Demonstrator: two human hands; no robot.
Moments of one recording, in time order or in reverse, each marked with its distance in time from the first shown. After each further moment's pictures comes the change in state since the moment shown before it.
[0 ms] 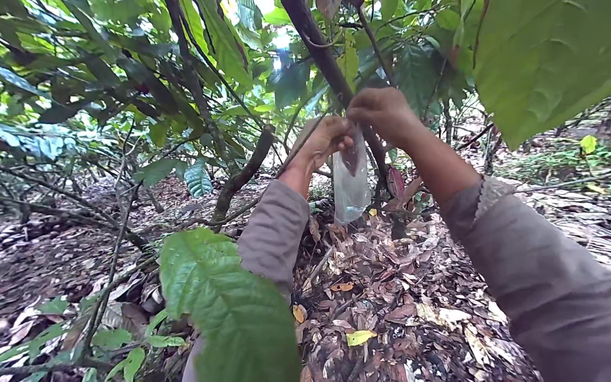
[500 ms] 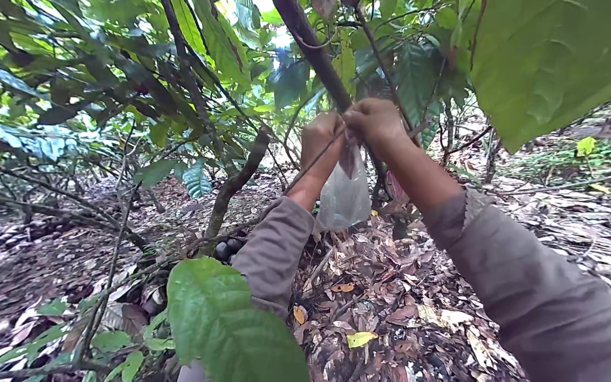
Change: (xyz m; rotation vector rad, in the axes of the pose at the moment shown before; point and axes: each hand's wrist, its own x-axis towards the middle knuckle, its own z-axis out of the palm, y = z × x) left_hand 0.000 -0.029 0.007 1.002 0.381 0.824; right_hand 0.002 -0.001 0.033 0.412 0.200 0.328
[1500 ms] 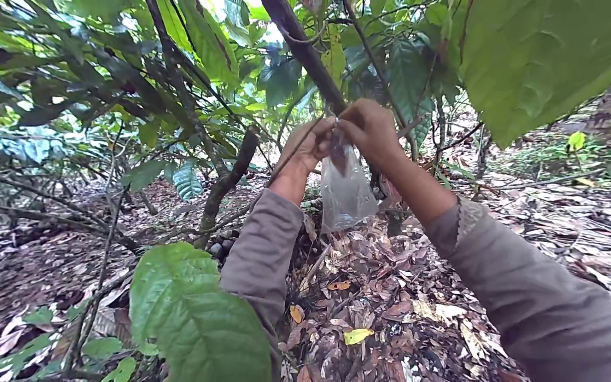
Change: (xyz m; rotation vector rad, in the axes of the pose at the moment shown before) left_hand 0.017 -0.007 -0.007 -1.091 -0.294 -0.968; right_hand -0.017 0.025 -0.014 -0.465 0.070 -0.616
